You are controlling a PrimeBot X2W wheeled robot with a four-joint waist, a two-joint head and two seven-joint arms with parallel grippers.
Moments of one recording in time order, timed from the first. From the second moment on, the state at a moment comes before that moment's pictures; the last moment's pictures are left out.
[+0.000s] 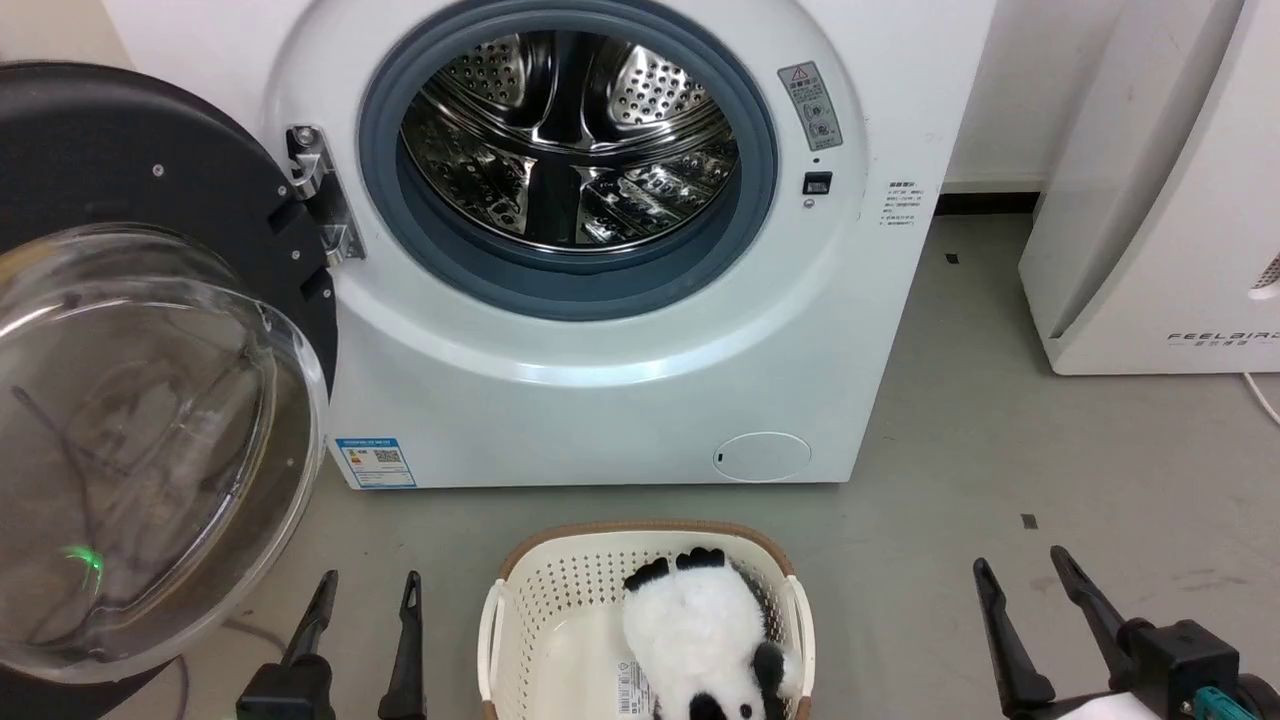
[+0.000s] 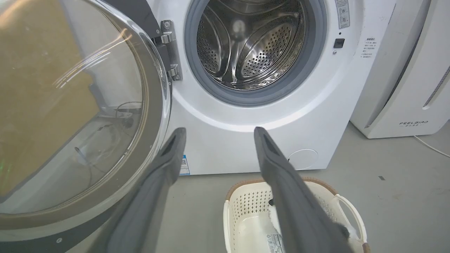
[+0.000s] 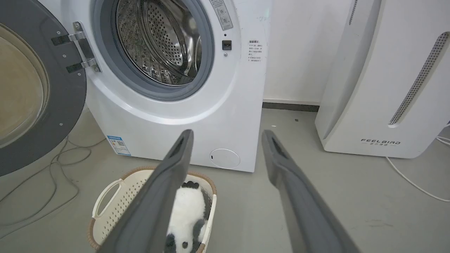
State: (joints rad) left arm 0.13 0.22 -0.17 0.03 -0.20 0.16 -0.20; right arm 0.12 -0.05 -0.03 -0.02 0.07 0.13 -0.08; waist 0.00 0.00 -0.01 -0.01
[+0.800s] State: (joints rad) left arm 0.13 0.23 -0.17 0.03 -0.21 0.15 -0.18; right arm 0.12 -0.05 -0.01 -0.01 0.08 0.13 -0.10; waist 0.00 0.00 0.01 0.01
